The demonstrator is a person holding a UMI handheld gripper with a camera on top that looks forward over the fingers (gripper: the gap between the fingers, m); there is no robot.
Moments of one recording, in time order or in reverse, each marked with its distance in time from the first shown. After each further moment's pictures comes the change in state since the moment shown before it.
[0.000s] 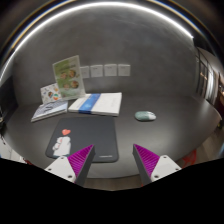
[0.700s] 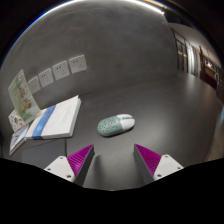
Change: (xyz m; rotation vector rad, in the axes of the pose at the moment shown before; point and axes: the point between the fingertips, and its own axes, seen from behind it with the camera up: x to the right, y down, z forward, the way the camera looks) arm 0.150 -0.022 0.174 -0.020 0.153 0.276
